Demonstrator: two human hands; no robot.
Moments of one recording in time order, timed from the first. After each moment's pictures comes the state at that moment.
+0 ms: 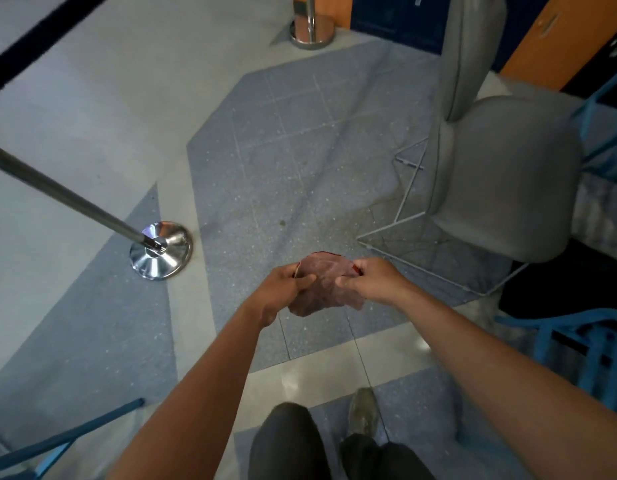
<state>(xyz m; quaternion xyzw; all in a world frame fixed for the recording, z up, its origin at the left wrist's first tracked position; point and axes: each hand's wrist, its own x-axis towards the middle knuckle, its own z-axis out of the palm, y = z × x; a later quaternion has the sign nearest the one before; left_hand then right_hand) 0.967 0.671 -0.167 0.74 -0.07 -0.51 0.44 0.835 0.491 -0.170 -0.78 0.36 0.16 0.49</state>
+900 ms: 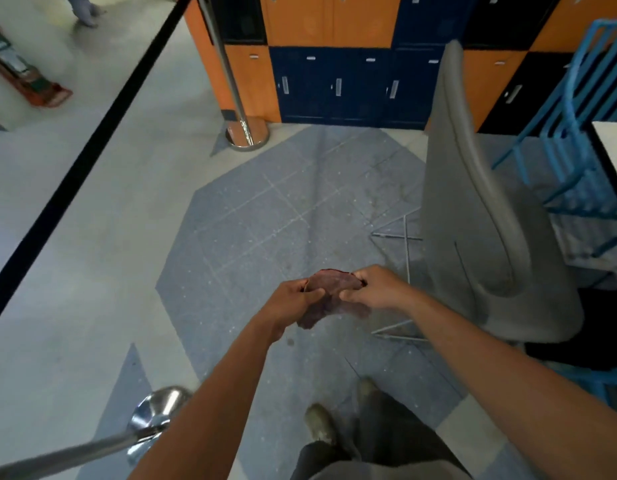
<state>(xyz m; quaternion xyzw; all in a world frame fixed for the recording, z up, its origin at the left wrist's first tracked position) 1.323 0.434 -0.079 0.73 -0.25 -0.53 0.34 1.148 0.293 -0.086 -0.77 0.43 0.09 0.46</state>
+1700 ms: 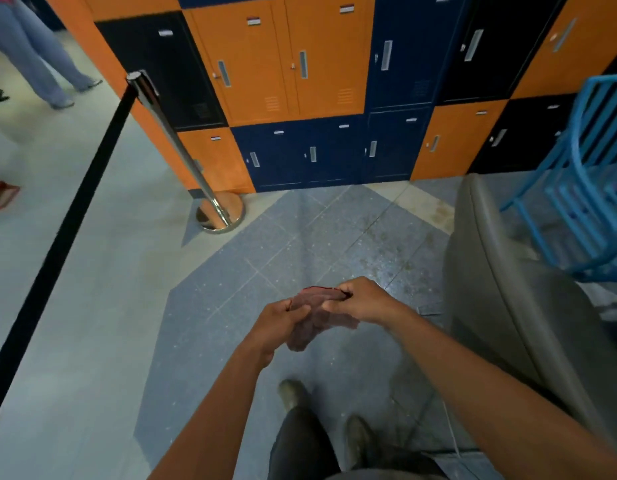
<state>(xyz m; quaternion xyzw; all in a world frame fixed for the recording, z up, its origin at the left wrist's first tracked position) 1.543 0.057 -0.054 0.74 -0.29 -0.52 0.32 1.363 -0.064 -0.061 -0.70 0.46 -0.01 0.54</state>
